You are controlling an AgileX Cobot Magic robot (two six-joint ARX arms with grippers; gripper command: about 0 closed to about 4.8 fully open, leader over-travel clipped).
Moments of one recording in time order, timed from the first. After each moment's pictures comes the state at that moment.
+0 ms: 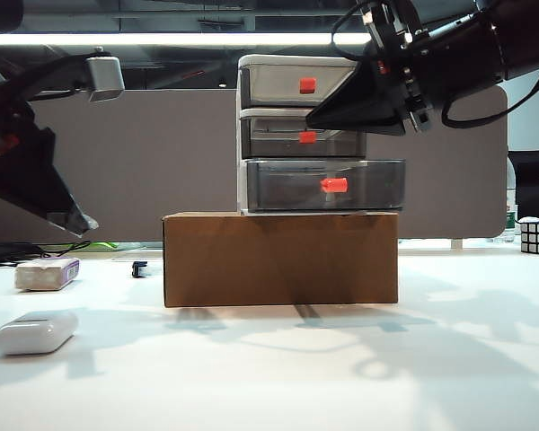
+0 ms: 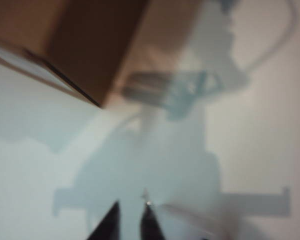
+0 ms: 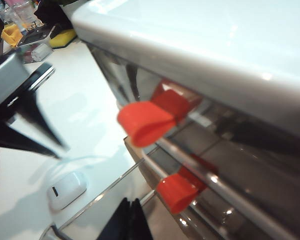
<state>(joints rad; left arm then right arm) -0.26 1.25 0.78 -0.48 0.39 0.76 0.34 1.45 0.81 0.30 -0.71 0.02</state>
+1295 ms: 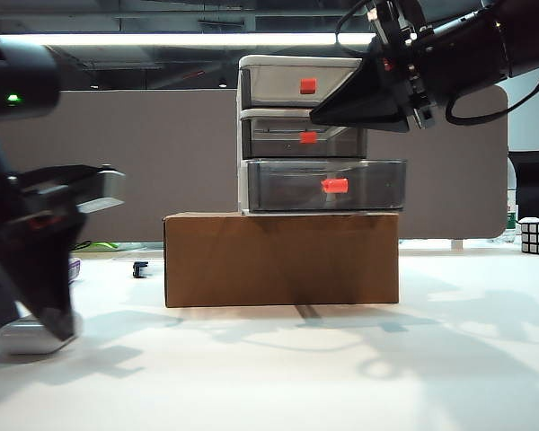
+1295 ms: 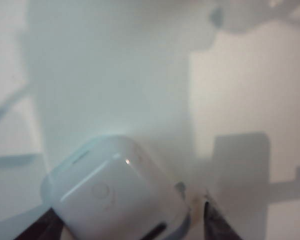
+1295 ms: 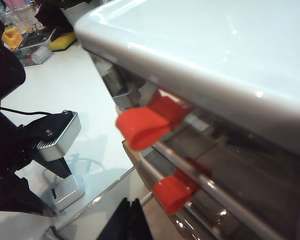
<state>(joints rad) -0.37 1.40 0.72 -0.55 0.22 0.13 0.33 1.44 0.81 0.30 -0.72 0.02</state>
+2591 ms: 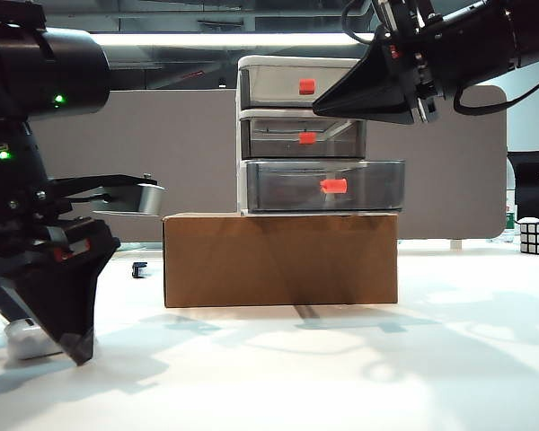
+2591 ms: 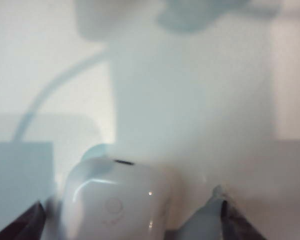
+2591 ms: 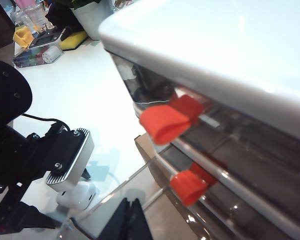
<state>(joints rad) -0.54 1.44 0.74 -0.55 0.00 0.16 0.32 1.41 0.81 0.26 -0.75 0.02</state>
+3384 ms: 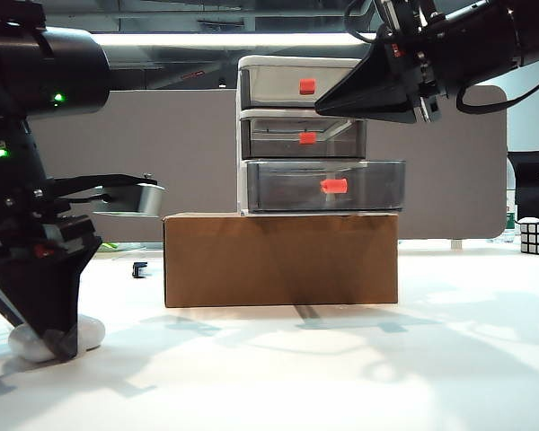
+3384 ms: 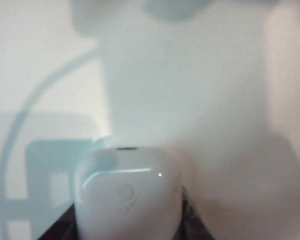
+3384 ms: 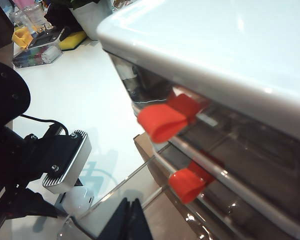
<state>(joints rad) -0.54 1.44 0.74 -0.56 0.02 0.17 0.31 1.40 0.81 0.25 -0.76 0.02</state>
